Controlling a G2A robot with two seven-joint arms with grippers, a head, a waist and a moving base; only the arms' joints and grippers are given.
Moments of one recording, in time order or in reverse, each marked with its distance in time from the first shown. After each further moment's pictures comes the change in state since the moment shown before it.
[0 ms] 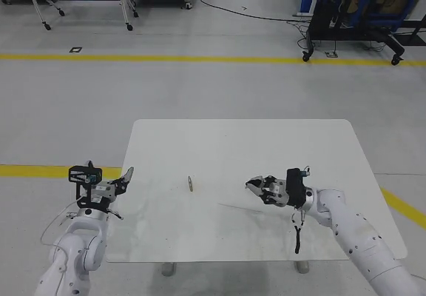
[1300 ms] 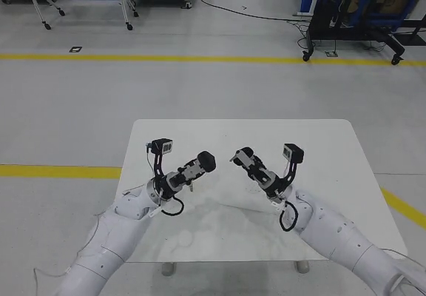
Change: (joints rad) left arm -0.584 -0.054 0.559 0.572 -1.857 -0.926 -0.796; right arm 0.225 0.002 -0.475 0.026 1.216 0.000 0.246
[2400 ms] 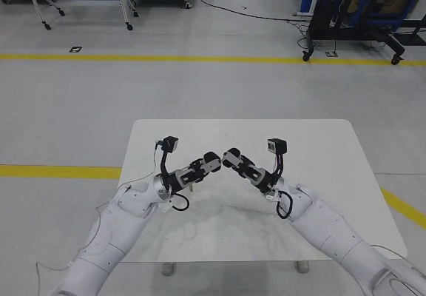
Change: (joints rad) left arm -0.032 -0.020 0.005 0.031 0.383 0.084 0.194; right arm 0.000 -0.103 0.112 0.102 0.287 0.000 0.508
